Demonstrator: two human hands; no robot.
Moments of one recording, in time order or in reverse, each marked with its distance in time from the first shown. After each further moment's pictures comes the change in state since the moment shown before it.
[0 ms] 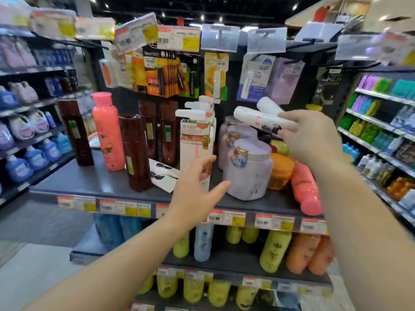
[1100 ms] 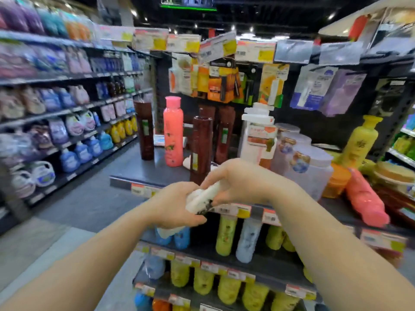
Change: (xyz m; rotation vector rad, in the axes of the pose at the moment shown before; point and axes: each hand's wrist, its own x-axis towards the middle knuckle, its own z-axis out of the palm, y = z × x) left_hand -0.039 -0.046 -0.176 0.496 -0.496 -0.158; right_hand -0.103 -0.173 0.077 -0.011 -0.854 -0.806
